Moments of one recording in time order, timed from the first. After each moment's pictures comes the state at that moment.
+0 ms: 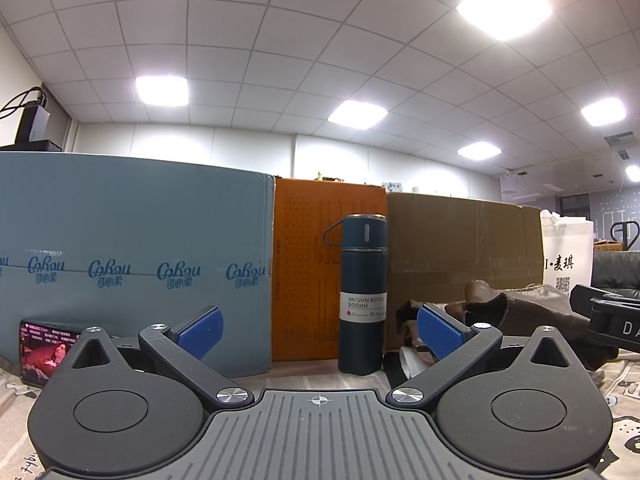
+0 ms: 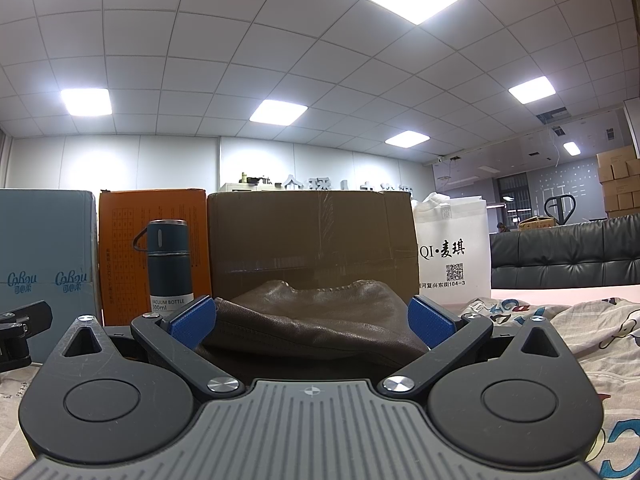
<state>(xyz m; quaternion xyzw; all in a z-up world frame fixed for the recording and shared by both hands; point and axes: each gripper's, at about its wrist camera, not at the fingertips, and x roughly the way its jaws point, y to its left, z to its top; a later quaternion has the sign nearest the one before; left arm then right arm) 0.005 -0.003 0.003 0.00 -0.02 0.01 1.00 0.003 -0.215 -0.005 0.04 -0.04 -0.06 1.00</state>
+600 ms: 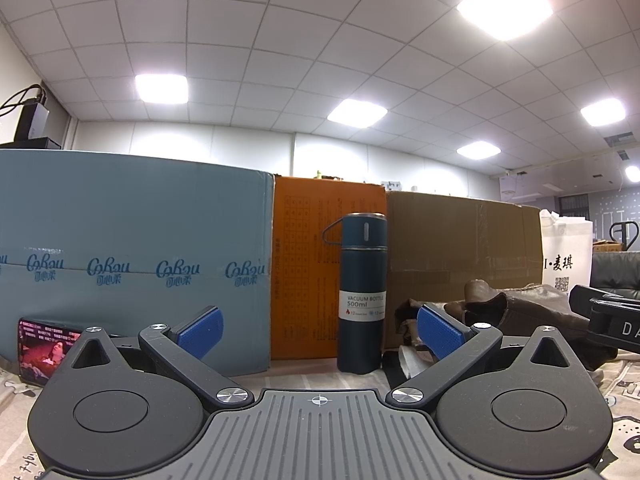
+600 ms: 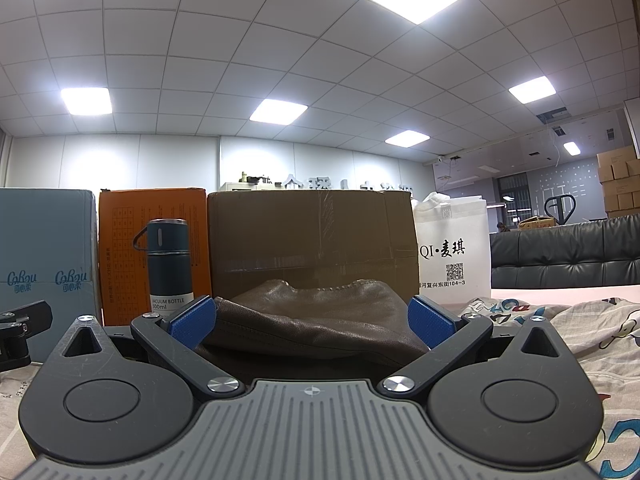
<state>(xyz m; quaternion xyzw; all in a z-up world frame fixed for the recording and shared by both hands) 0.006 -0.003 0.003 0.00 -0.02 0.01 1.00 0.003 -0.215 -0.005 0.04 -0.04 -0.06 1.00</state>
